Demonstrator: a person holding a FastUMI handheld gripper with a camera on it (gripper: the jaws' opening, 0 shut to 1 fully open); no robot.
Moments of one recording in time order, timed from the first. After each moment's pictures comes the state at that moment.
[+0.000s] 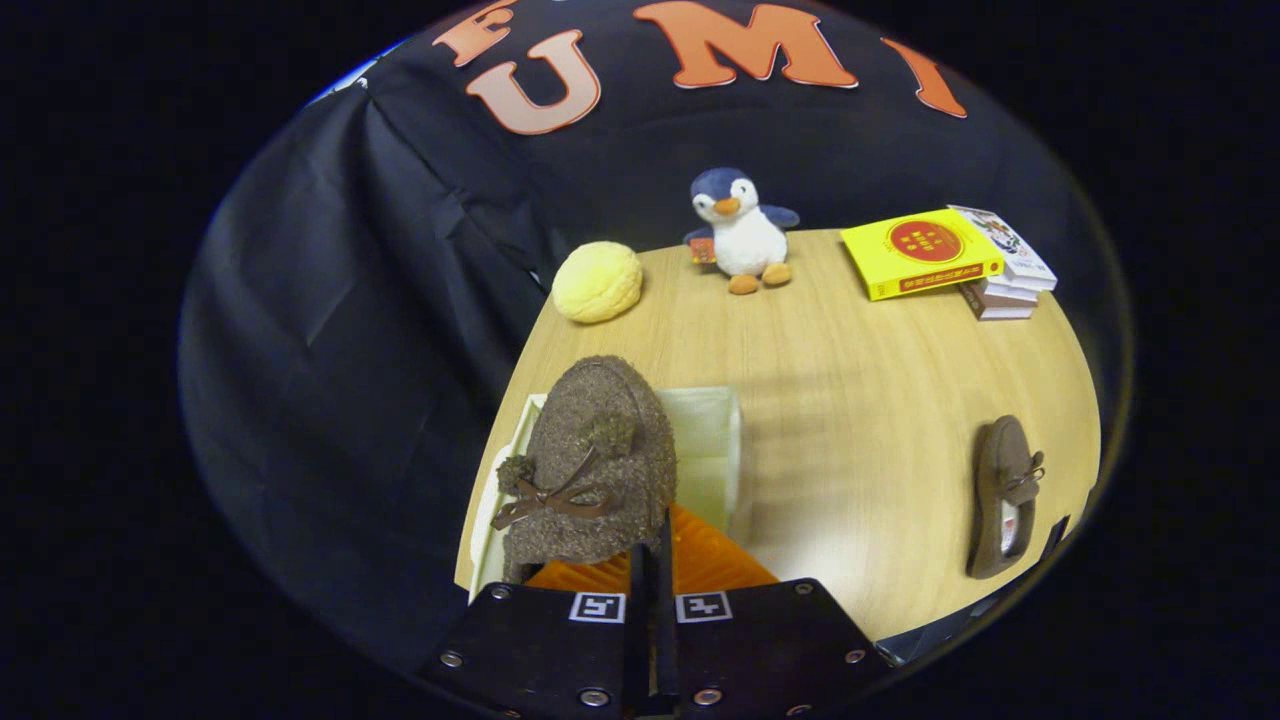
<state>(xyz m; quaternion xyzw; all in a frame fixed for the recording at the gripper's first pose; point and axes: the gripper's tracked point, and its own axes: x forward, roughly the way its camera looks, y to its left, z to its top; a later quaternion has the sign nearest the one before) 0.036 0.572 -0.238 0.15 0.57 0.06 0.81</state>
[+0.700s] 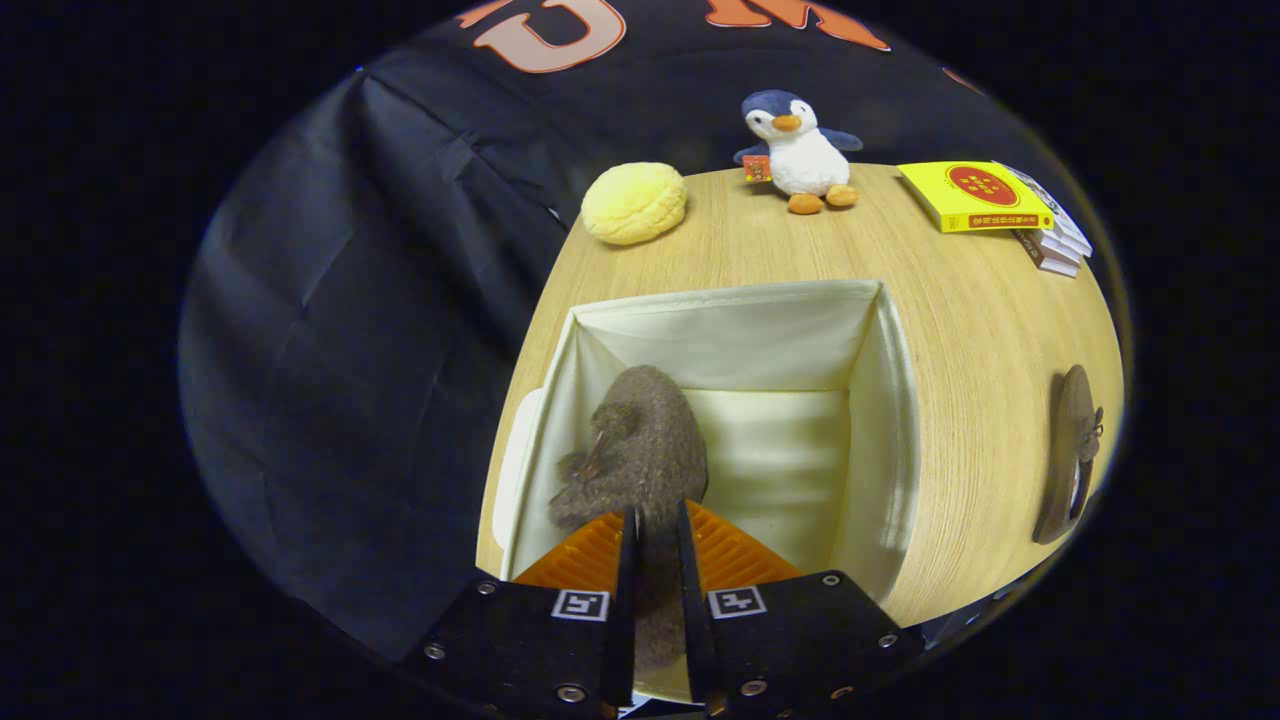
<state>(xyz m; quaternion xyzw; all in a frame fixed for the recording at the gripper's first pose) 0.010 0.636 -0.263 0.18 0.61 0.10 0.76</state>
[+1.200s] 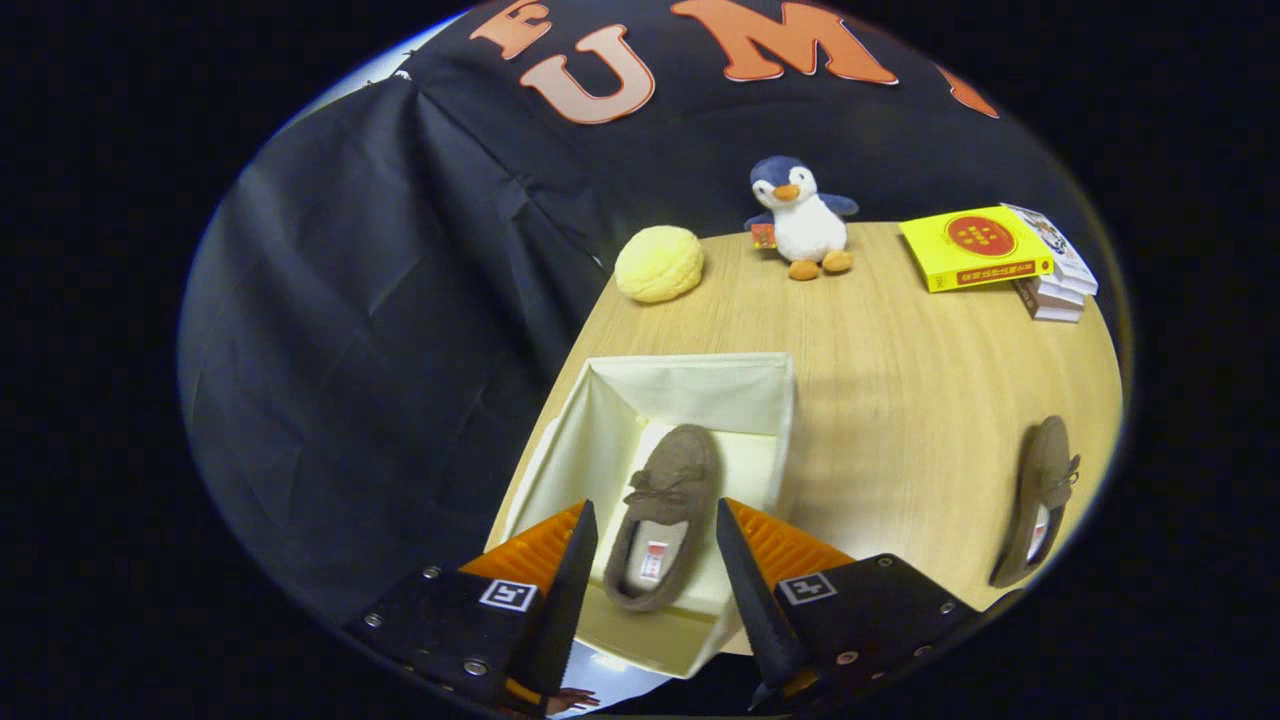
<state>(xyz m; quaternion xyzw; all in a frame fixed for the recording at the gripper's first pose) 0.011 0.550 -0.212 0.16 0.53 0.14 0.82</state>
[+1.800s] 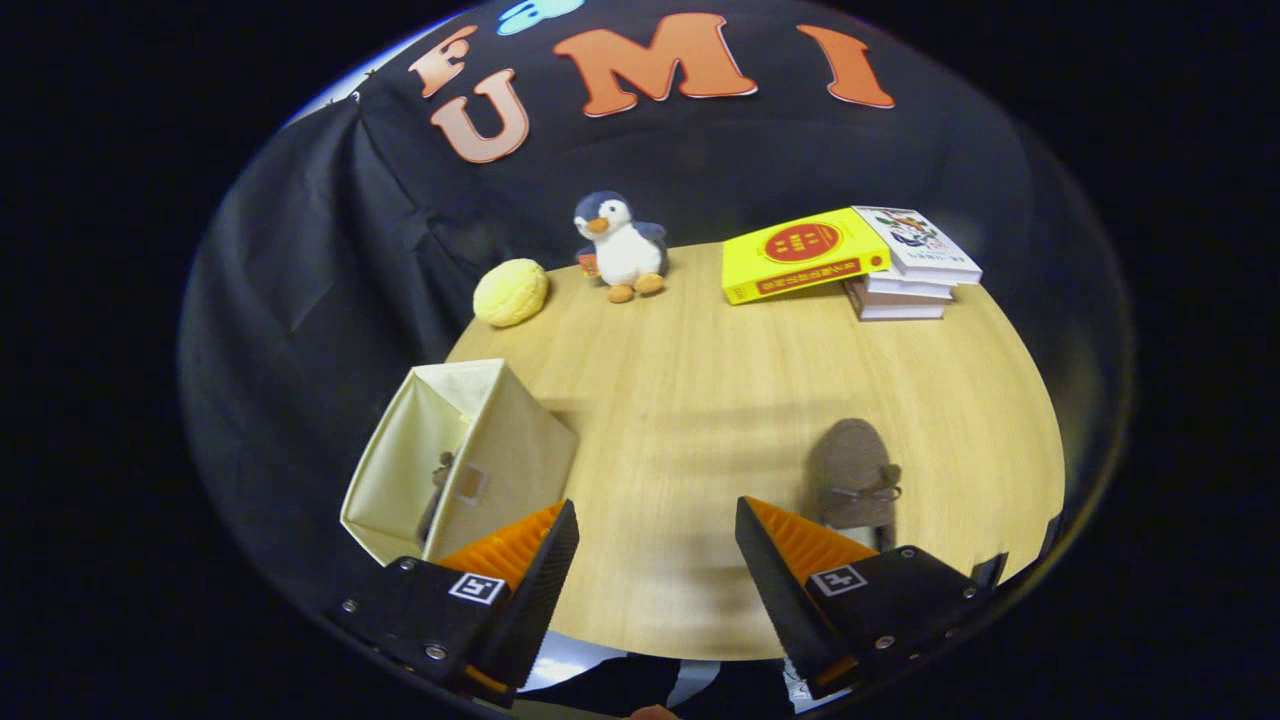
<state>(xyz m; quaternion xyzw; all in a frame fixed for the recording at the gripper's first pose) -0.028 0.337 -0.254 0.11 0.53 0.03 0.84</state>
